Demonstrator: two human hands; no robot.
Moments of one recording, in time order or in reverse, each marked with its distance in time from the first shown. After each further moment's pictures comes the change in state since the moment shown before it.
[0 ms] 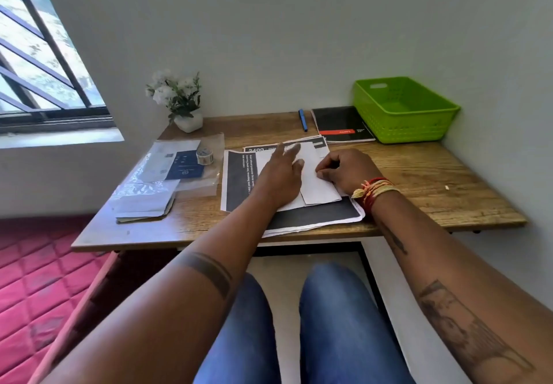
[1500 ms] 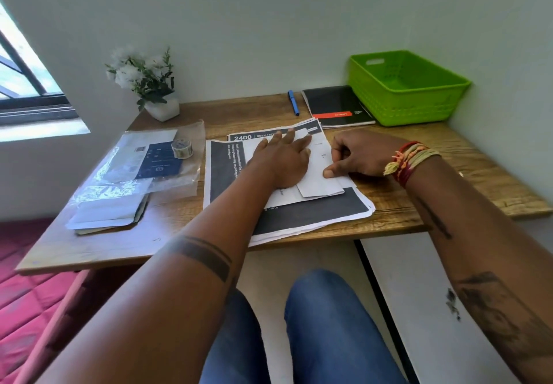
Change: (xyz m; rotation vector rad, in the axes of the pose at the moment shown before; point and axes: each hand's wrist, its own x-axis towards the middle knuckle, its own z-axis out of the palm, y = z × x) left_hand 0.061 -0.012 0.015 0.408 -0.261 0.158; right_hand 0.015 0.002 -0.036 -0.256 -0.353 0.017
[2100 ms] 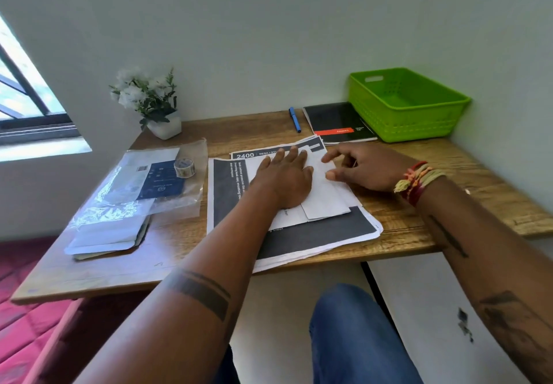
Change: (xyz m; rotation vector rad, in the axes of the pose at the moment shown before) left_hand 0.000 -0.002 0.003 -0.023 0.006 -0.003; right_hand 0.004 0.009 0.000 0.059 0.113 -0.027
